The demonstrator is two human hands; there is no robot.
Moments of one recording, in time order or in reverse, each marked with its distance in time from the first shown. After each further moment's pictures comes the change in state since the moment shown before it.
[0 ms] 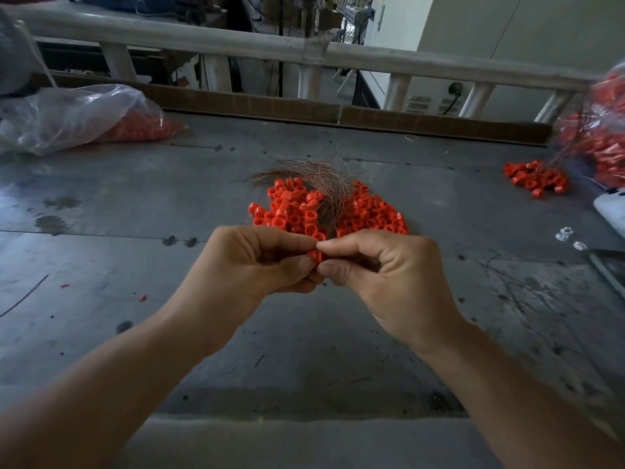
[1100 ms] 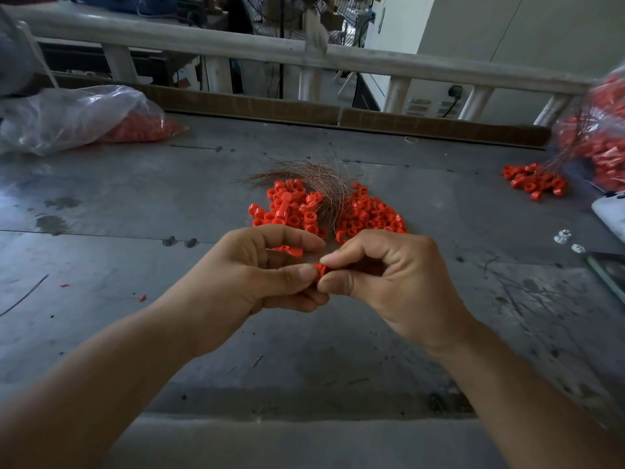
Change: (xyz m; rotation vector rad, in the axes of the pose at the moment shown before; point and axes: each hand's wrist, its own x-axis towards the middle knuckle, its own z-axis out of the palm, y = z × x) left_hand 0.000 0.001 -0.007 -0.121 -0.169 -0.138; right_hand 0.001 -0.005 -0.007 0.141 -0.124 0.020
